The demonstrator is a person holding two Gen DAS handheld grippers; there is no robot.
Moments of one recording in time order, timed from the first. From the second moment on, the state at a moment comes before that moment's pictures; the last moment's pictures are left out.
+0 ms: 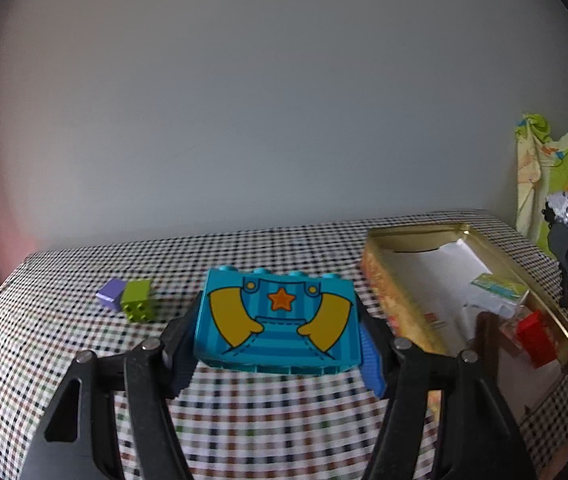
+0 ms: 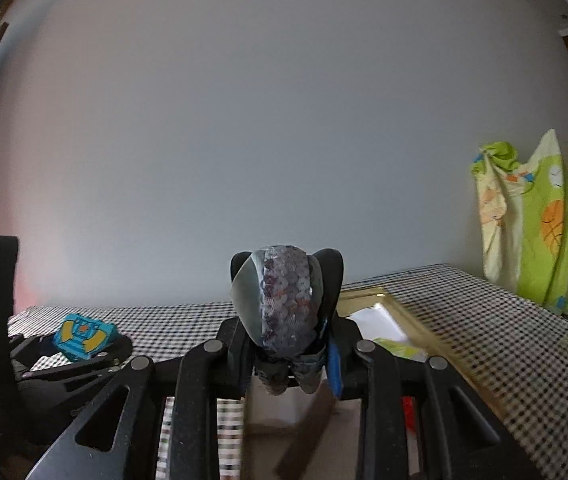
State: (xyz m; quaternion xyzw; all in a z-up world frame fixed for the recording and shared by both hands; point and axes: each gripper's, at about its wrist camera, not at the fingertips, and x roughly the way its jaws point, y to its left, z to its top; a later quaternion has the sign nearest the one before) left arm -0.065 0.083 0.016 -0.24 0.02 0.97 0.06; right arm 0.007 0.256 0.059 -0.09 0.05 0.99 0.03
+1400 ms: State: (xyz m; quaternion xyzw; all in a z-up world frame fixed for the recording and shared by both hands) left arm -0.137 0.211 0.003 -0.36 0.07 0.92 0.16; right arm -0.054 0.361 0.032 -0.22 0.06 0.97 0.04
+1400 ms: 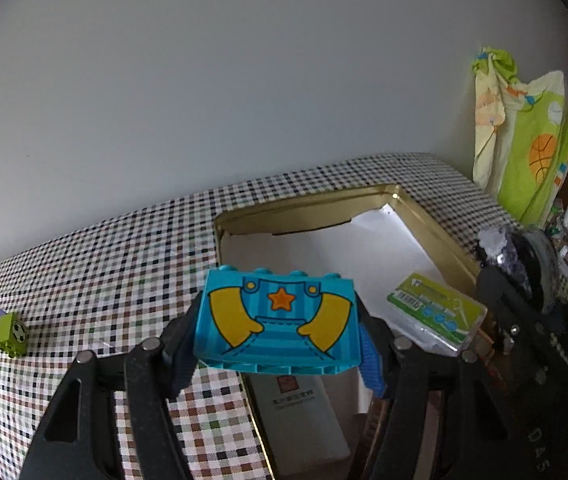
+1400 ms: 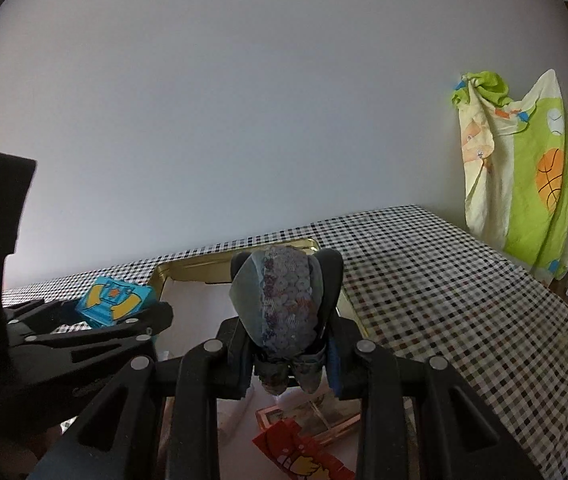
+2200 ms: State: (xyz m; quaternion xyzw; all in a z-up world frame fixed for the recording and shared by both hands) left arm -0.131 0.193 0.014 -0.32 0.06 0.94 0.13; right arm -0.041 0.384 0.040 -0.20 0.14 0.97 0.03
